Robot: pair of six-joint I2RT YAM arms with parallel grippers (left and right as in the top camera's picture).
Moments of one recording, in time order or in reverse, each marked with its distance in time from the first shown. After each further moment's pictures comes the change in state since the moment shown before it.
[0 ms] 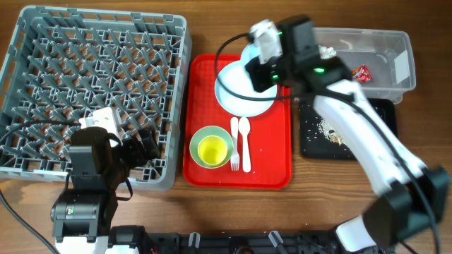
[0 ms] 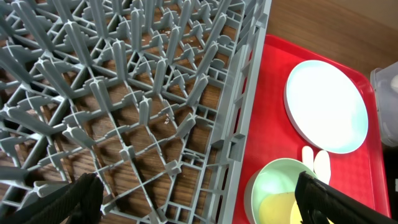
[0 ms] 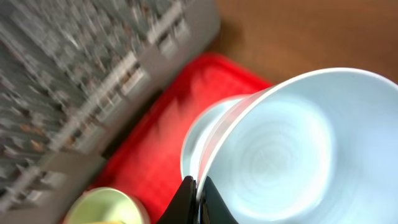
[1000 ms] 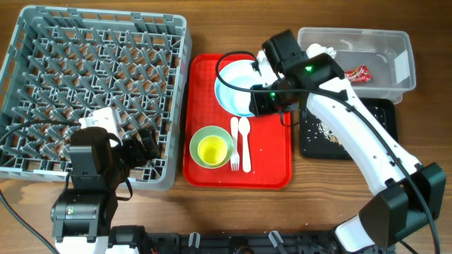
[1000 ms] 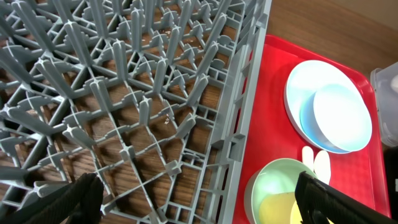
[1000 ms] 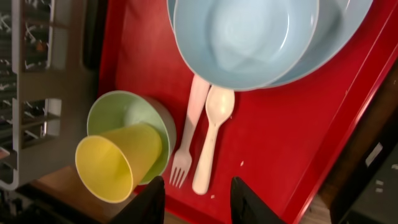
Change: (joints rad) left arm 0.000 0.000 0.000 0.001 0.000 0.000; right arm 0.039 -0.003 0.056 -0.475 0.028 0.311
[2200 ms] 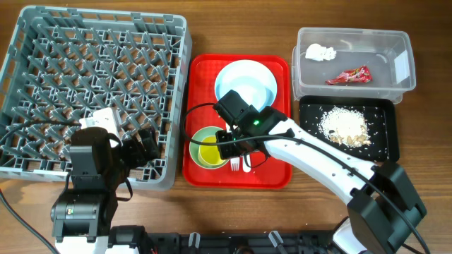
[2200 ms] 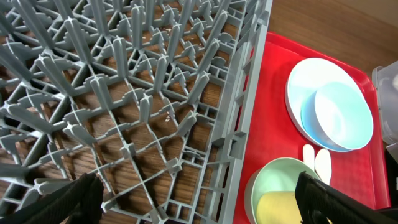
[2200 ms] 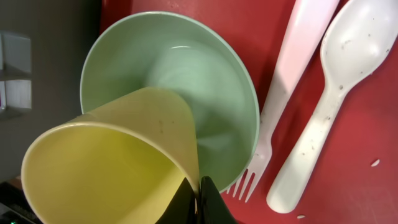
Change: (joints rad) left arm 0.000 0.000 0.000 -0.009 0.000 0.000; right arm 0.319 0.001 -0.331 0.352 0.057 0.294
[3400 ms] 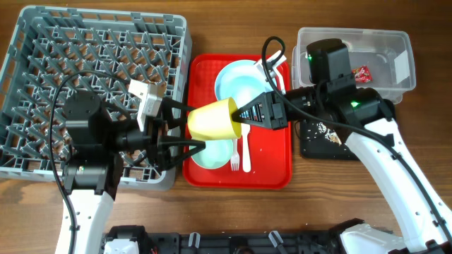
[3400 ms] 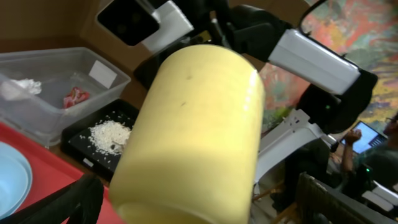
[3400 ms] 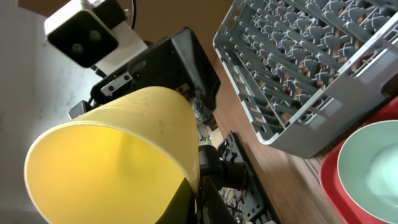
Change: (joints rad) left arm 0.000 0.261 0.006 0.770 1.412 -0.011; right arm -0.428 -0.320 0.065 0.089 -1.035 -0.223
